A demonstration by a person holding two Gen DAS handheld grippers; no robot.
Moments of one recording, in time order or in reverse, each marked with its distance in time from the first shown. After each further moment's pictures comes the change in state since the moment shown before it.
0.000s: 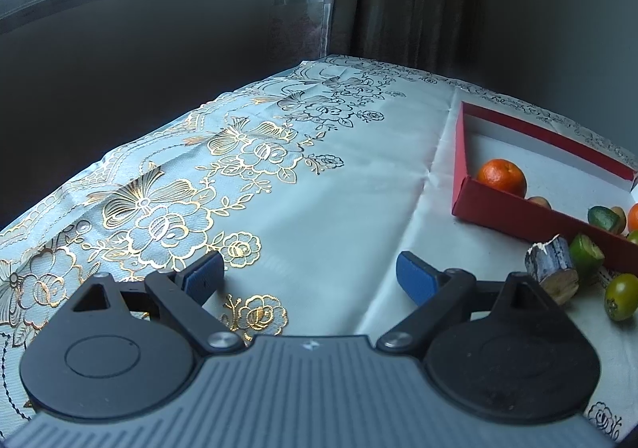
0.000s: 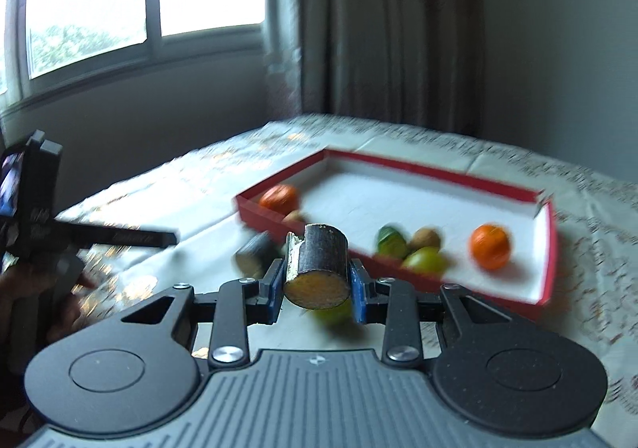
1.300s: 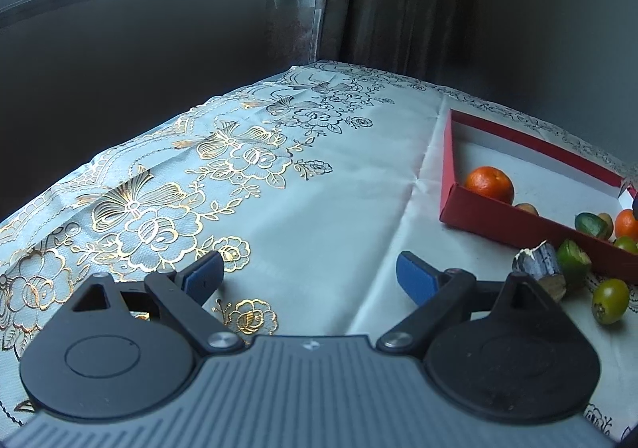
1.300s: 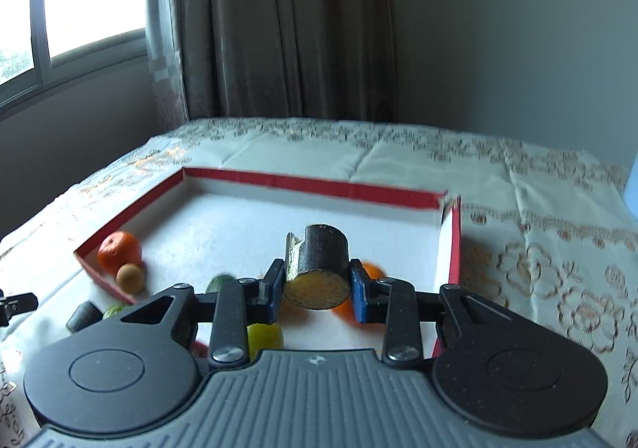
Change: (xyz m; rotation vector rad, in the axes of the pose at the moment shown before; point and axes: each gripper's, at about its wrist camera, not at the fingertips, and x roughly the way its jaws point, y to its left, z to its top) left arm -0.003 0.002 0.000 -0.013 -0.018 -0.047; right arm 0.061 -0.095 0.023 0.146 0.064 -0.191
